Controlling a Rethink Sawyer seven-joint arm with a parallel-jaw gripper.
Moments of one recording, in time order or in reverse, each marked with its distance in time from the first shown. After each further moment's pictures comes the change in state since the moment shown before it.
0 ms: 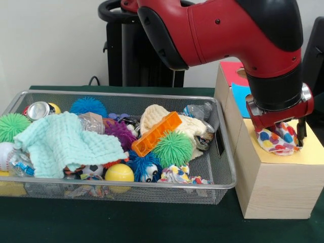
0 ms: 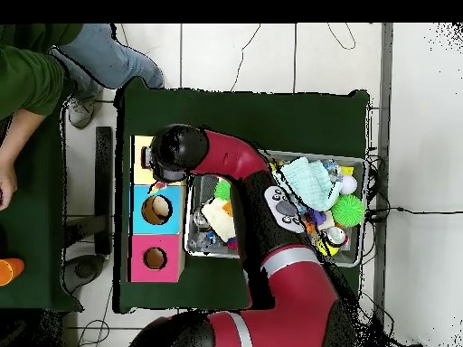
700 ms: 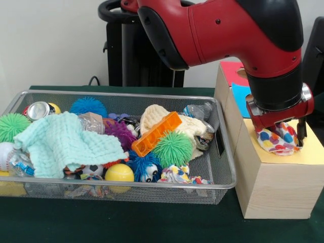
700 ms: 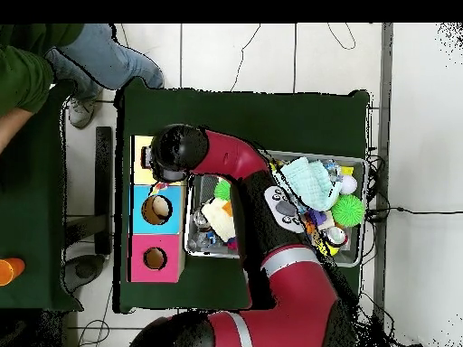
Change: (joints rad) arm -0.001 0.000 0.000 0.001 0.000 0.000 0.000
